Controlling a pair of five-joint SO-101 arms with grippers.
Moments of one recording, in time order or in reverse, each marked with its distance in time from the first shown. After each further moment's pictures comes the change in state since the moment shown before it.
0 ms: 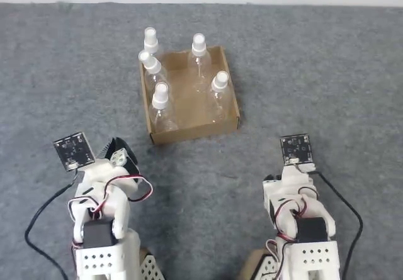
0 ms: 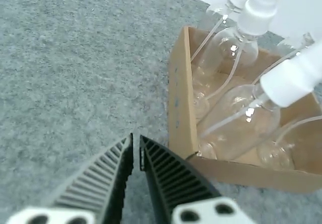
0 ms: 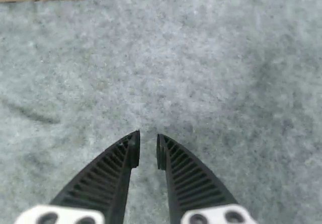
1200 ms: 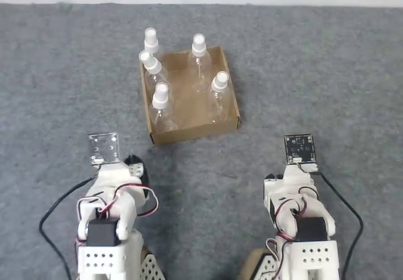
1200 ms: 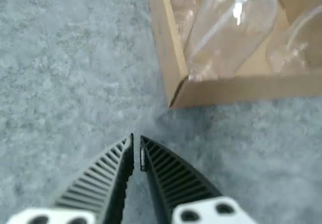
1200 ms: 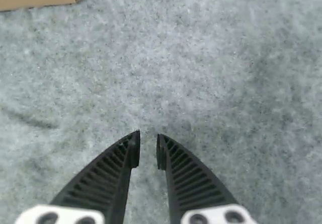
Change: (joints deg) left arm 5.5 0.0 0.0 12.9 -11.6; right arm 0.6 0.0 0.0 0.0 -2.5
